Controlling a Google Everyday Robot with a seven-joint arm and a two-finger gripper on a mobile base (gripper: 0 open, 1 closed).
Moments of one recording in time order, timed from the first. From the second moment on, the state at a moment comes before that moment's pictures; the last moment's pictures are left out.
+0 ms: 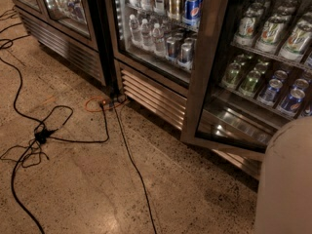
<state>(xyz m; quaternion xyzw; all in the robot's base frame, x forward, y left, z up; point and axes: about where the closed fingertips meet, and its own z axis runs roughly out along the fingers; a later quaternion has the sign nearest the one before) 0.633 -0.165 1.091 -0.61 0.63 0.16 0.45</state>
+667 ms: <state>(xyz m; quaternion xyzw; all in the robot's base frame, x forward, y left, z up) 0.639 -0.152 1.087 -0.62 0.62 0.16 0.45</state>
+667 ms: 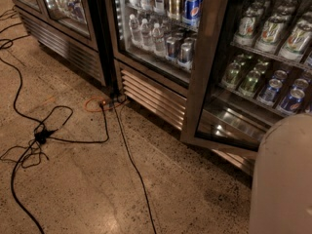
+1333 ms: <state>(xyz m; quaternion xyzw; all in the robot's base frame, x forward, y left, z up) 0.637 -0.152 1.084 -0.63 0.61 0.17 0.45</state>
